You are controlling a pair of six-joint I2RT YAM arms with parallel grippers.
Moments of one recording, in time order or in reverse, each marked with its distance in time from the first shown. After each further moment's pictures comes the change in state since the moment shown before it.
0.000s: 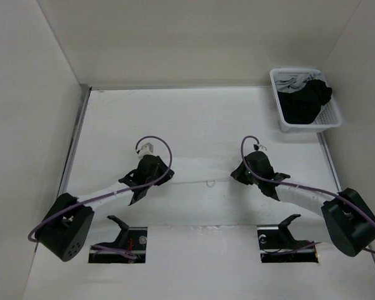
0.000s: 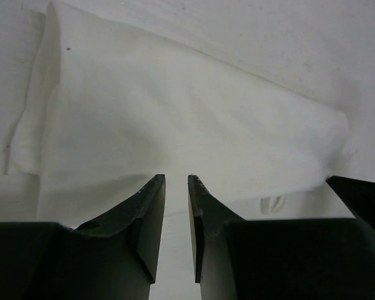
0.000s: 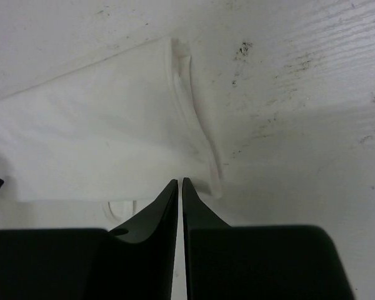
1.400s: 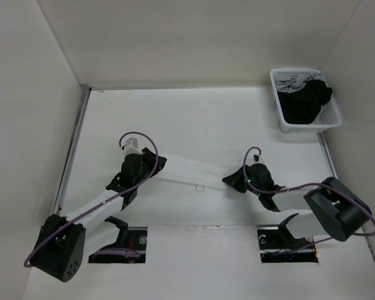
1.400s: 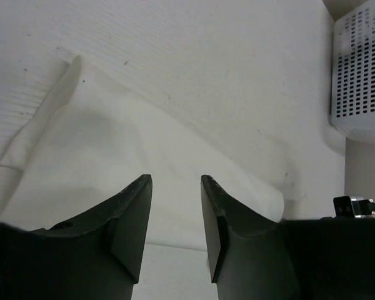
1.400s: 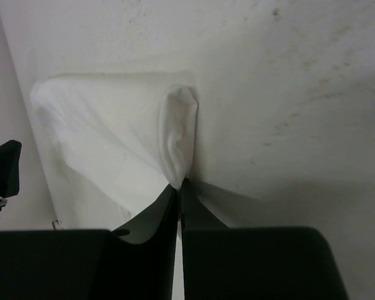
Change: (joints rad) left arm 0.178 -0.123 -0.076 0.158 0.052 0.039; right arm 0.034 0.216 -0.192 0.563 -0.137 0.264
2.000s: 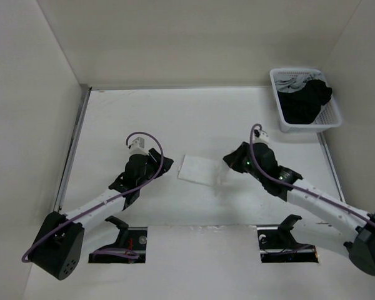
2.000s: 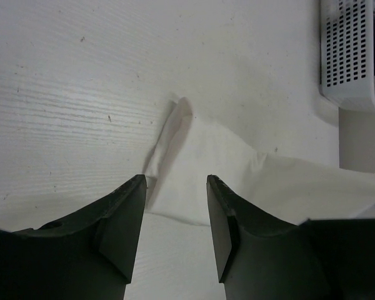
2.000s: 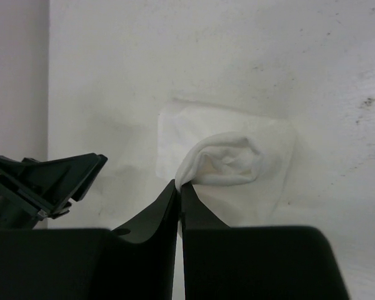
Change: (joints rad) left arm -0.082 0.007 0.017 0.003 0.018 0.013; right arm 0.115 -0.467 0.386 -0.739 0.260 -0.201
